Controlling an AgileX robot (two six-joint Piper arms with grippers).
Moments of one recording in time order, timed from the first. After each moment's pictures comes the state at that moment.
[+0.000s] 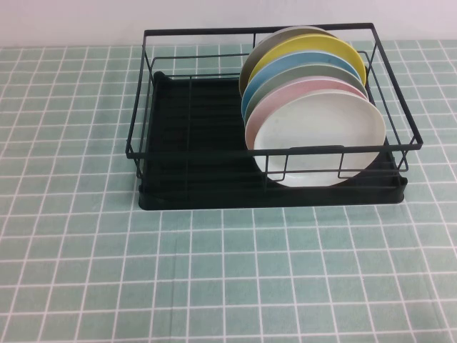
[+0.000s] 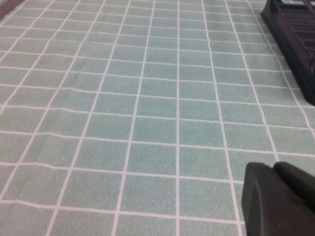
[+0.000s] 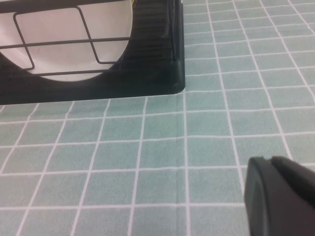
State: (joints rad) right arm 0.13 -0.01 0.03 0.05 0.35 0.09; left arm 0.01 -0.01 0.02 0.00 0.35 0.04
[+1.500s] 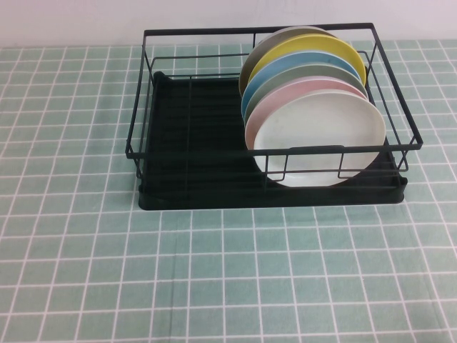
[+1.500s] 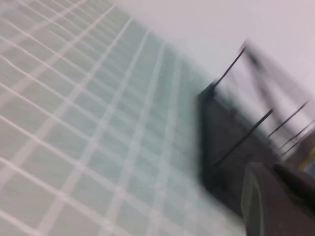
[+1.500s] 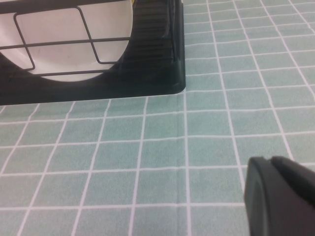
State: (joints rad) right arm 0.13 -0.01 0.03 0.06 0.35 0.09; left arm 0.01 -0.01 0.03 -0.34 0.21 -0.16
